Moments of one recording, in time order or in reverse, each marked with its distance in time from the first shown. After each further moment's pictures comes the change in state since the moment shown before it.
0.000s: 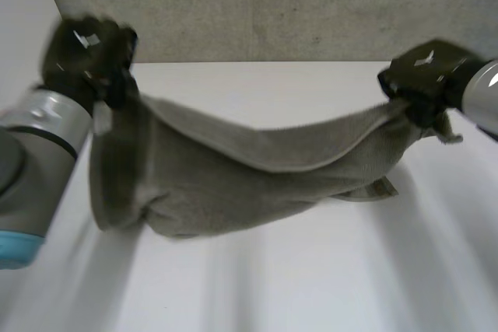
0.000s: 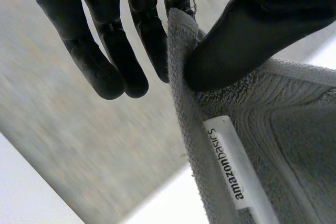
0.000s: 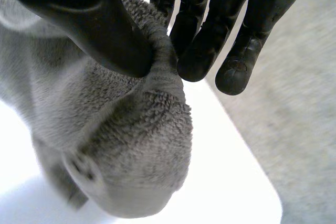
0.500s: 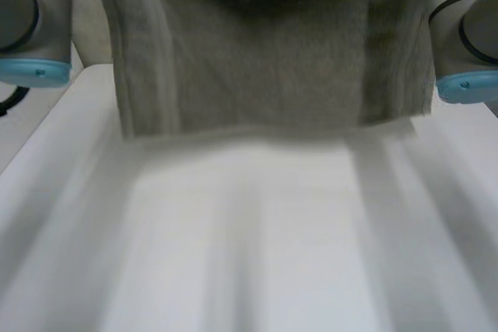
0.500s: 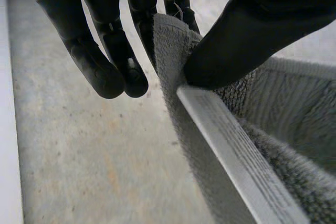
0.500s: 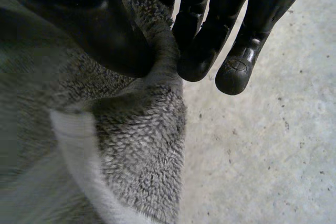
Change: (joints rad) left arm 0.086 -0.381 0.760 0.224 0.057 -0.310; right arm 0.080 0.281 -0.301 -0.906 0.227 0.112; left_hand 0.000 0.005 0.002 0.007 0.000; right_hand 0.003 0.000 0.000 0.000 0.000
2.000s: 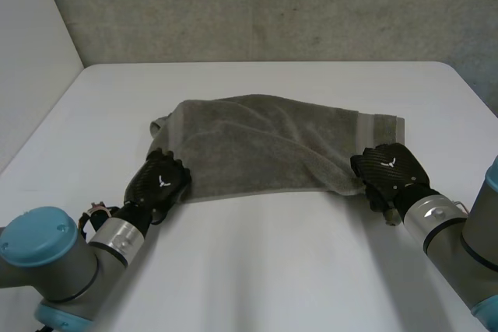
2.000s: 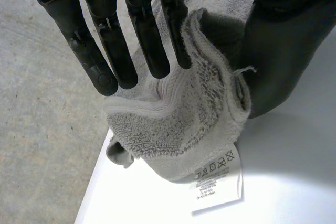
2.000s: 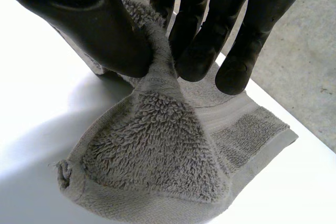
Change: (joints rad) left arm 0.048 -0.101 -1.198 0.505 0.372 0.843; right arm -0.073 -0.260 1.108 -0.030 -0.237 0.156; left_hand -0.584 -0.666 -0.709 -0.680 -0.642; right_hand 0.000 0.001 0.000 0.000 0.000
